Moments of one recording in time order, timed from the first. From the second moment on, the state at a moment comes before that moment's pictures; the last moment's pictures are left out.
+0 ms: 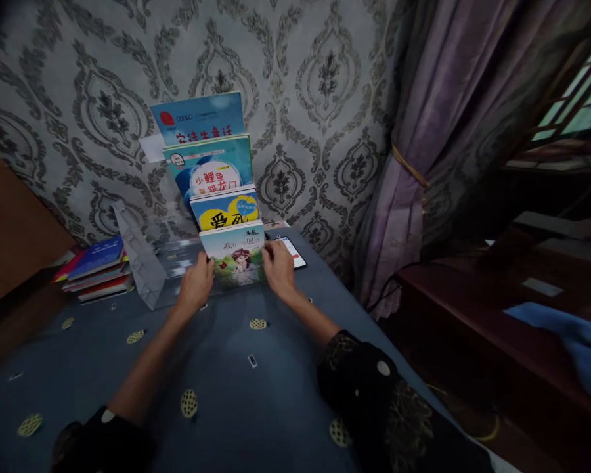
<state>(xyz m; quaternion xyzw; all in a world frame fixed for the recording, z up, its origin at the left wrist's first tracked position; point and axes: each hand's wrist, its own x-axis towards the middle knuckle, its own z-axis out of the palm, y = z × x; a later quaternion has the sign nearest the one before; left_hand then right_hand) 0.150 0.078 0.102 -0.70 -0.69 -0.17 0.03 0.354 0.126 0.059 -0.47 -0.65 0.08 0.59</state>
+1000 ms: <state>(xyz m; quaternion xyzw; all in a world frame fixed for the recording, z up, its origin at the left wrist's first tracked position) 0.142 0.064 0.103 -0.73 -0.66 -0.20 -0.01 0.360 0.118 0.054 -0.47 -0.64 0.12 0.60</state>
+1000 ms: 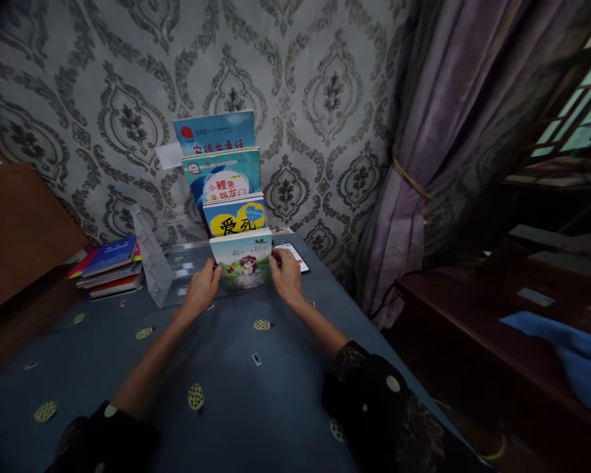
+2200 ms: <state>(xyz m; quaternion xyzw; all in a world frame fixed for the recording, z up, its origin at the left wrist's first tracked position) -0.166 0.131 0.114 -0.62 -0.77 -0.04 0.16 0.370 0.079 -0.009 -0.56 -0.63 0.26 0.47</state>
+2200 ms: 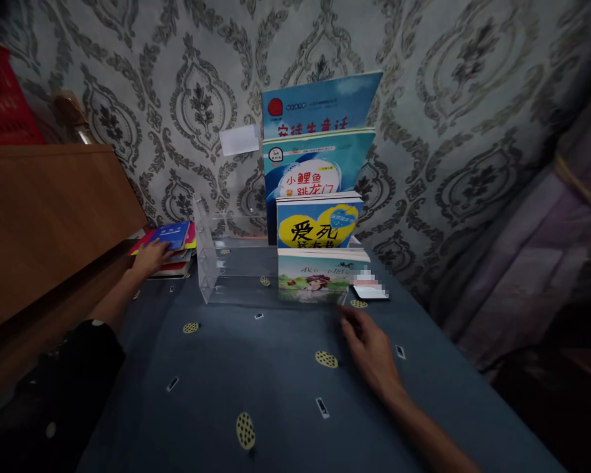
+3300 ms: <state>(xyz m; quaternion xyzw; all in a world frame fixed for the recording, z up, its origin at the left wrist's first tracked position) -0.138 0.075 0.133 -0.66 -0.71 0.05 0.25 0.367 0.072 0.008 -0.55 -0.68 0.23 0.44</state>
